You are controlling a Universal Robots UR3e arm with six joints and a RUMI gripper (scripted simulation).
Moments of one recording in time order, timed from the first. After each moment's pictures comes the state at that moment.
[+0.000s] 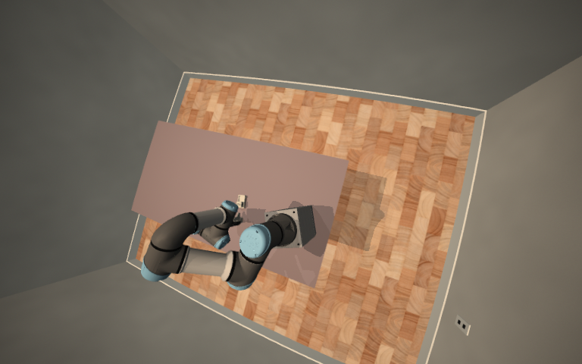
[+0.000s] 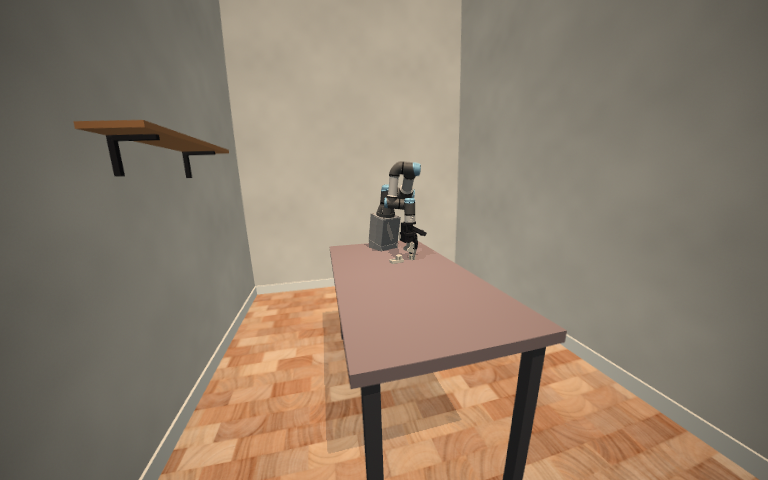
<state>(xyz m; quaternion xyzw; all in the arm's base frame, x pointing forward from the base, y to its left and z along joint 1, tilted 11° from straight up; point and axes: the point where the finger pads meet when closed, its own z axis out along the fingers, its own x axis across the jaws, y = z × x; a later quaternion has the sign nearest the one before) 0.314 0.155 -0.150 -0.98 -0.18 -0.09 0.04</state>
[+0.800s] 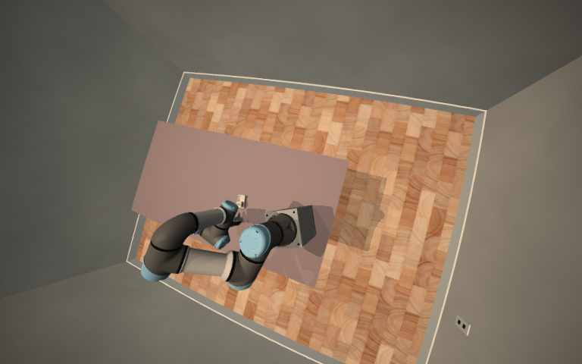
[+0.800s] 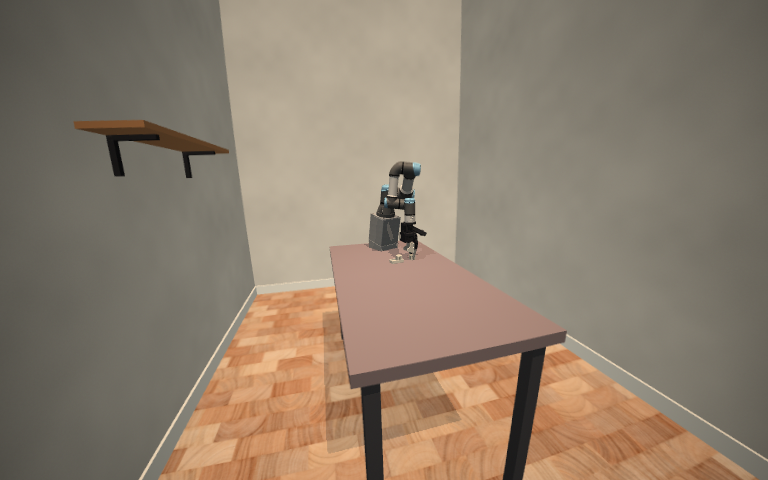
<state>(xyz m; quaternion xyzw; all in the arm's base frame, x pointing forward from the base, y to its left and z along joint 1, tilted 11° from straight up) 0.314 0.155 -0.150 -0.98 -0.18 -0.09 0.04</state>
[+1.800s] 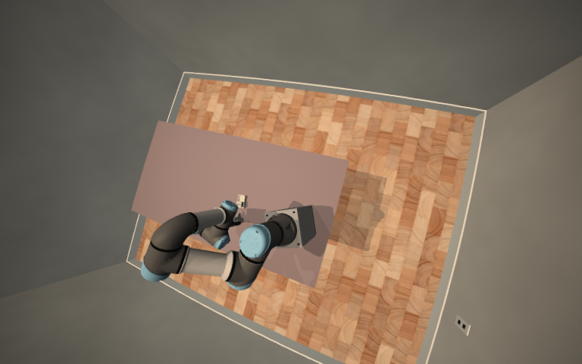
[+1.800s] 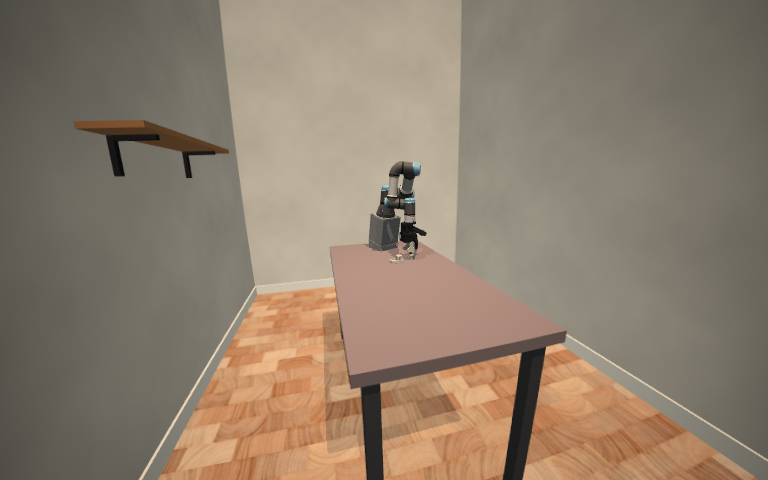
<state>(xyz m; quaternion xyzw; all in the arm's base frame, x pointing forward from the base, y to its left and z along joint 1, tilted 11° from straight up) 0.314 0.155 -0.149 -0.98 -0.18 -0.09 0.04</state>
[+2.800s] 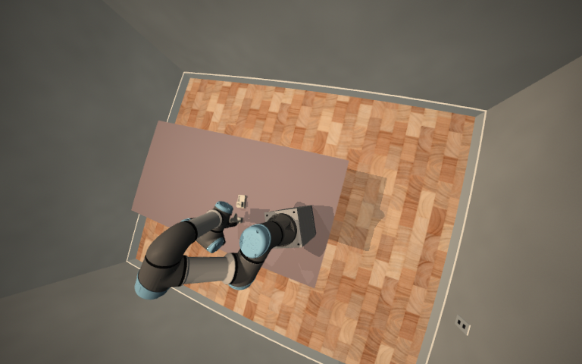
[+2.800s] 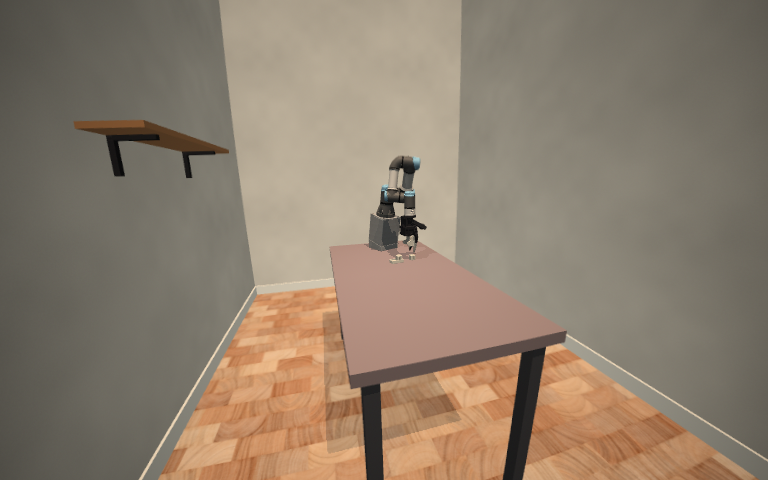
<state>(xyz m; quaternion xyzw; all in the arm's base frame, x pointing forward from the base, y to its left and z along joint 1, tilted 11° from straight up) 0.308 0.151 -0.112 -0.98 -0.18 -0.09 0.04</state>
